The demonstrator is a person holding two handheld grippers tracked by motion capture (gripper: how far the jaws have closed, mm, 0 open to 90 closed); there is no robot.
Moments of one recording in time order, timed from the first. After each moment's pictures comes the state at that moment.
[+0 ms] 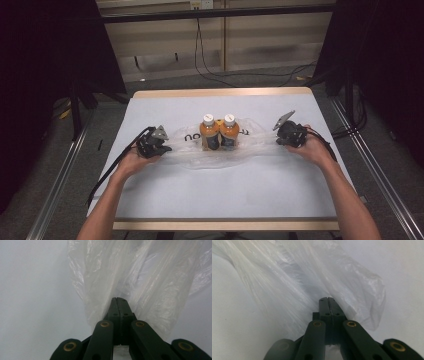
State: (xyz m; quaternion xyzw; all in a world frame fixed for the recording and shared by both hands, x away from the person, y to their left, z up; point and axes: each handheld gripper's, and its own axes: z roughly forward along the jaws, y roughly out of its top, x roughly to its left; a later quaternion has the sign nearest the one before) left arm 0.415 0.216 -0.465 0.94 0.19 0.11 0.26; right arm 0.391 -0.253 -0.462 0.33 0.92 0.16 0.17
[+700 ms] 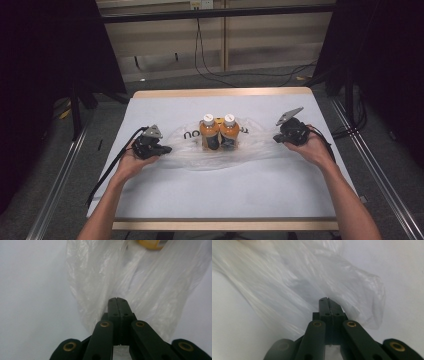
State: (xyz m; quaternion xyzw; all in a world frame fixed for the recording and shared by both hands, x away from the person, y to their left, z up) left arm 0.406 0.227 -0.458 0.91 0.22 0.08 0.34; right arm 0.387 -0.260 -0.449 0.34 0.89 0.26 0.16
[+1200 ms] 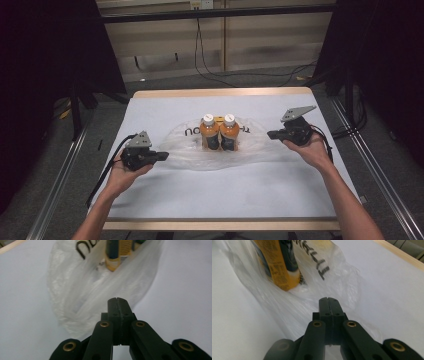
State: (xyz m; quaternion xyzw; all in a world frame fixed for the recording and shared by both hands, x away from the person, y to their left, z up) left arm 0.347 0.238 -0.425 0.88 0.21 0.09 0.41; right arm 0.365 -0.251 -0.419 0.32 0.85 0.38 0.16
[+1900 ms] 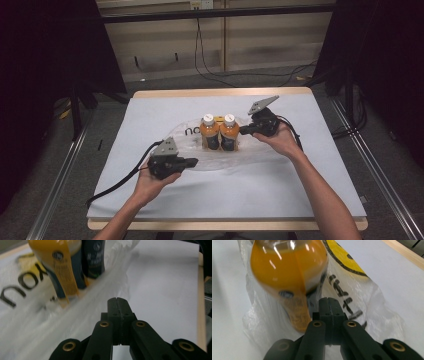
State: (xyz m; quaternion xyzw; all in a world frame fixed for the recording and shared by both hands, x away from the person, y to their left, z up) left arm 0.322 0.157 -0.418 0.86 0.18 0.07 0.47; right arm 0.409 -0.172 -0.416 0.27 0.87 0.39 0.10
